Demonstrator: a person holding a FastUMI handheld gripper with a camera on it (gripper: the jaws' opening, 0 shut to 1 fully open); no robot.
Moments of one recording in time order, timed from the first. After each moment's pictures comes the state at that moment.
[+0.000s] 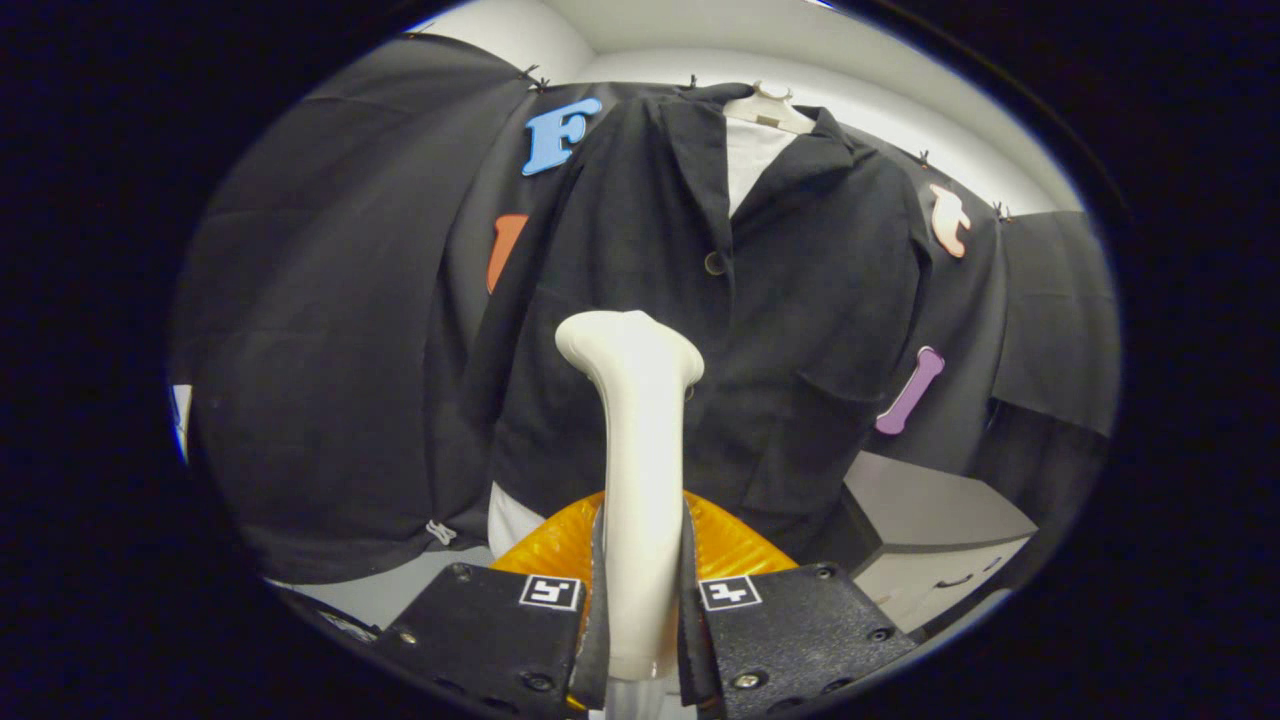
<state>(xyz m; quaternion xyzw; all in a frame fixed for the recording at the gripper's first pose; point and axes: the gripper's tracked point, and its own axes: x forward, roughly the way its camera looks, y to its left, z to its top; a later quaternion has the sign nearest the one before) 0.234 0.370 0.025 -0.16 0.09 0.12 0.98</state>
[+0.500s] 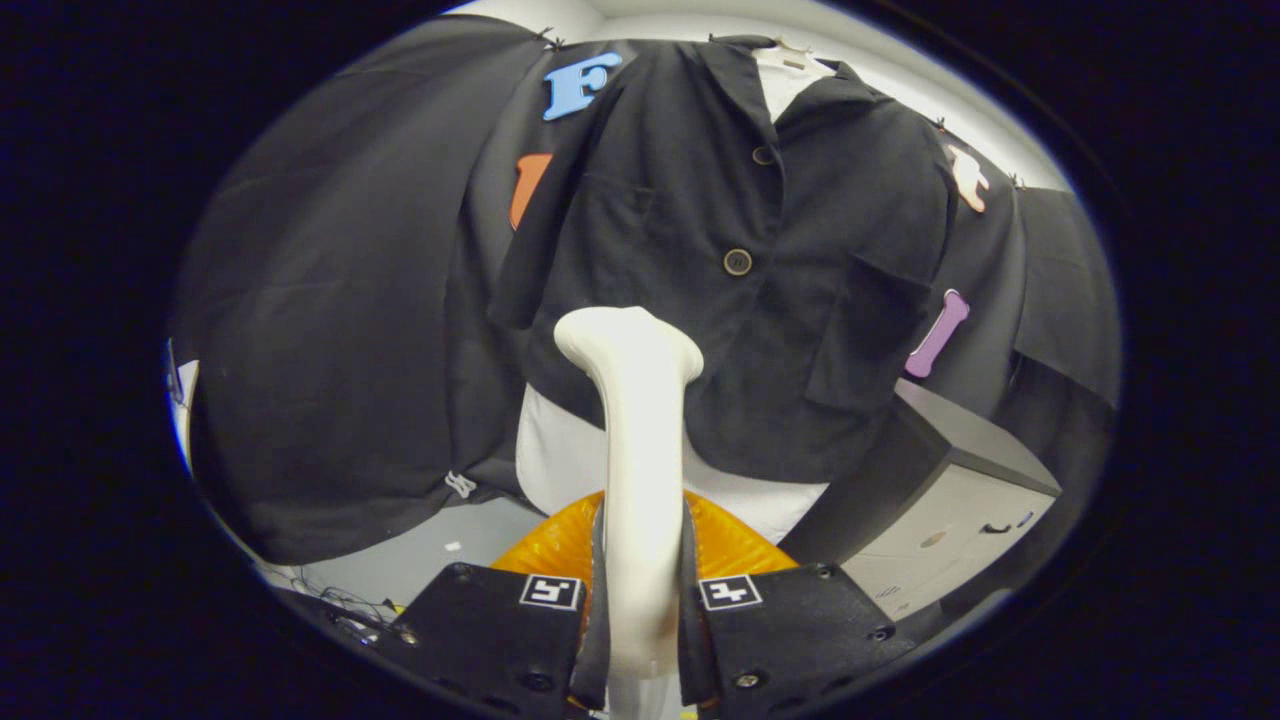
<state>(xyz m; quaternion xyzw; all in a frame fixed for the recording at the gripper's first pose) 0.214 0.362 -0.060 -0.17 0.17 0.12 0.96</state>
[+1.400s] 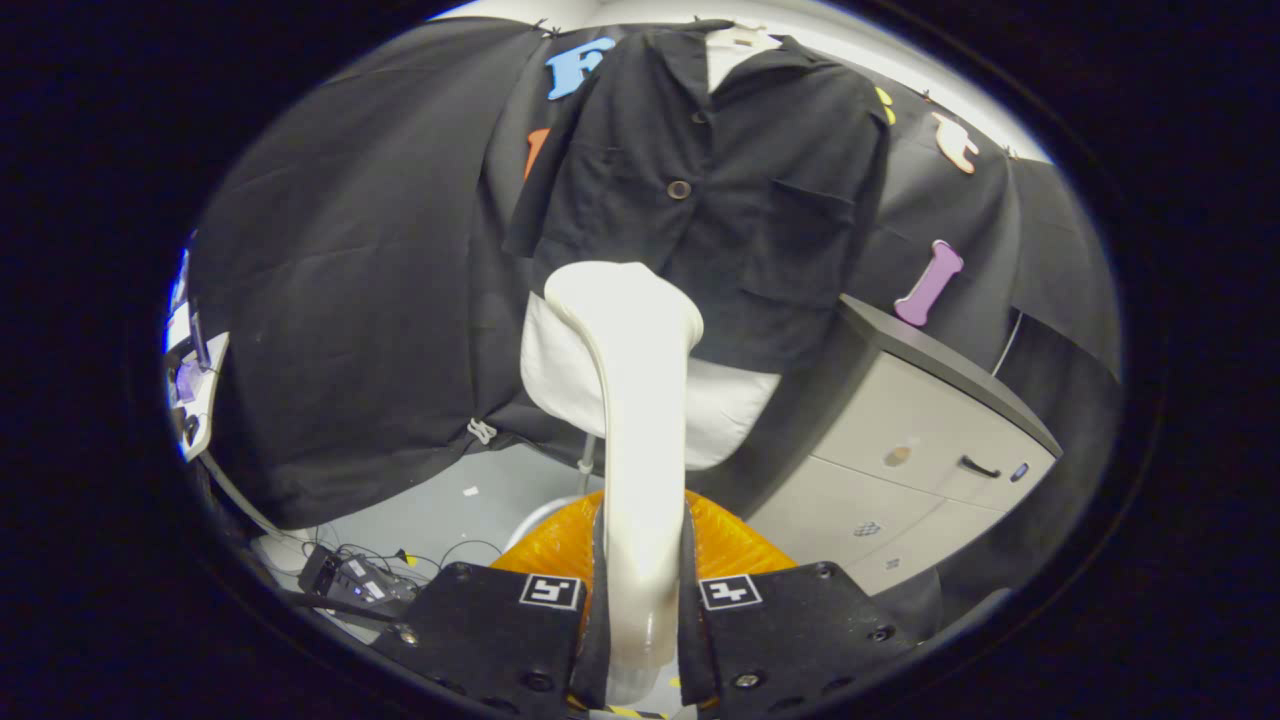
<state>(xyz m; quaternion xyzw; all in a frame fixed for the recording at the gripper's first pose) 0.114 0.220 -0.079 -0.17 0.23 0.15 0.95</state>
